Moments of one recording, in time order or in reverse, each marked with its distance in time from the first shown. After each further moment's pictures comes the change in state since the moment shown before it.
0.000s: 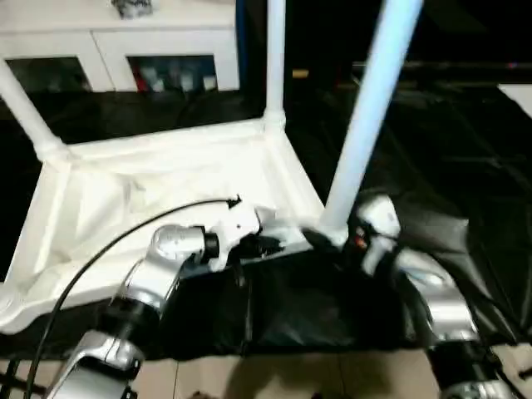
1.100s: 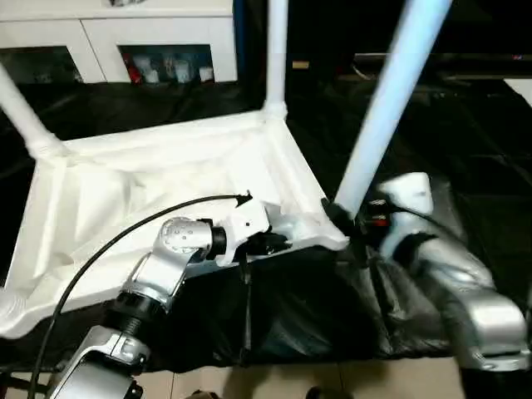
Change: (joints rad) left arm -0.023 -0.019 -0.021 -0.026 0.053 -0.004 -0.026; right arm 0.126 -0.115 -0.080 -0.462 0.115 0.462 -0.149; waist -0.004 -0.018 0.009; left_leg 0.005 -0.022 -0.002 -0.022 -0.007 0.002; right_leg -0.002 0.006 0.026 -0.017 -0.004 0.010
